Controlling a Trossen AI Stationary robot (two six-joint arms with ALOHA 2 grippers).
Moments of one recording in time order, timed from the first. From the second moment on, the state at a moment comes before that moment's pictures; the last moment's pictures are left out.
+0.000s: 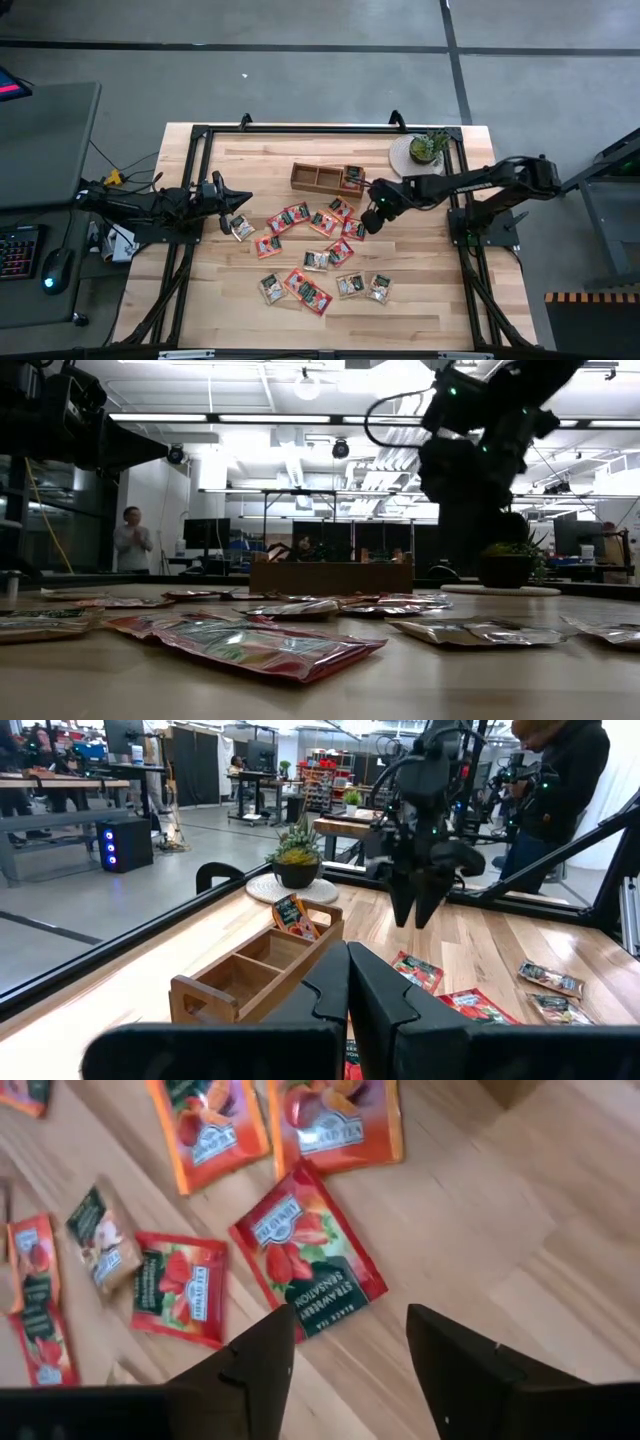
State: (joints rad) left arm -0.19 0.05 0.02 0.05 -0.48 -0.08; right arm -0.10 1.43 0.71 -0.33 -0.12 0.85
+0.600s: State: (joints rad) left arm -0.19 0.05 0.02 0.05 -0.48 -0.08; right arm -0.10 1.43 0.57 -0.11 -0.06 0.97
